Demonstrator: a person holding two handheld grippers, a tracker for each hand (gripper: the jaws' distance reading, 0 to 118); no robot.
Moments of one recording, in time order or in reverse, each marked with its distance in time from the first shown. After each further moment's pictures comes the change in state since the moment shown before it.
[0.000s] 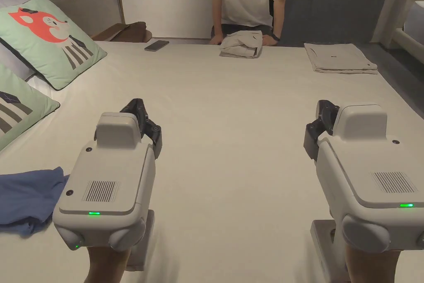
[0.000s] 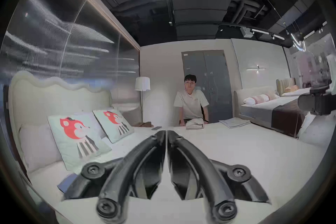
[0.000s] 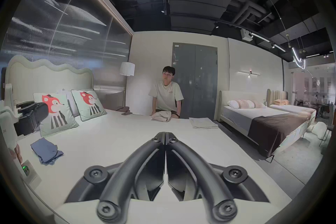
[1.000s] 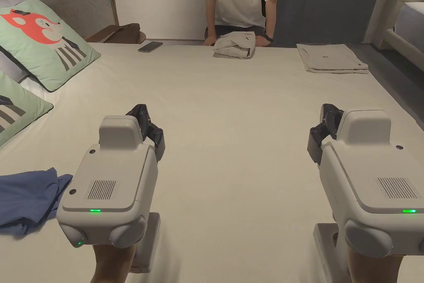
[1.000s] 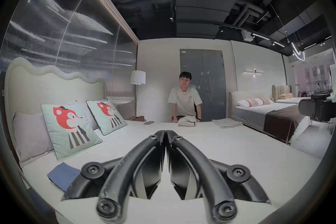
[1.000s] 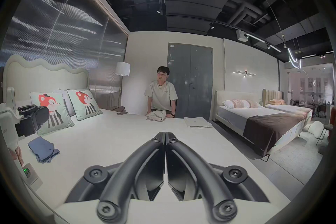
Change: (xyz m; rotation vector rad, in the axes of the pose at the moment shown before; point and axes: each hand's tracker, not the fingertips) left arm 0.008 -0.004 0.001 -0.024 -0.023 0.032; right arm 0.010 -0.003 0.011 0.001 -0.034 0.002
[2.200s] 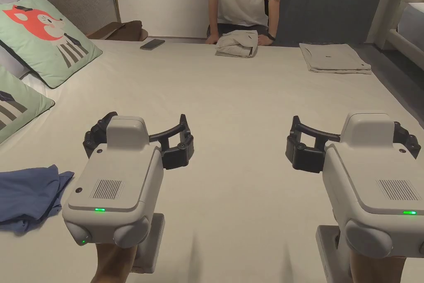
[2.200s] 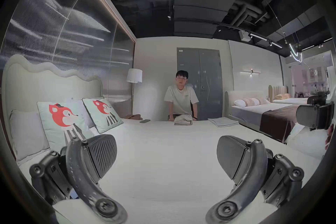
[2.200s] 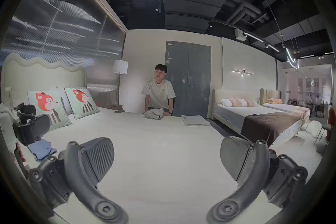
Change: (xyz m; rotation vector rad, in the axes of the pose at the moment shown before) left arm 0.001 -0.006 -0.002 -0.013 -0.035 0.013; right arm -0.001 -0.005 -0.004 -0.020 -0.022 -0.001
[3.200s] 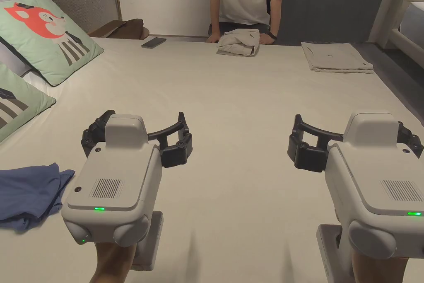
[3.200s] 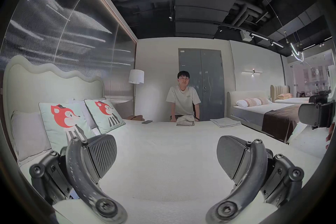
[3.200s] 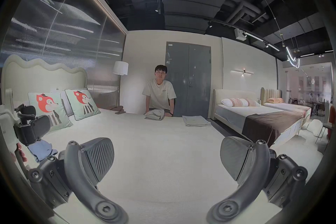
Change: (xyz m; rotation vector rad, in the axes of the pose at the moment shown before) left arm -0.003 0.000 -0.002 0.009 0.018 -0.005; right arm 0.001 0.000 -0.002 0.006 0.005 -0.008
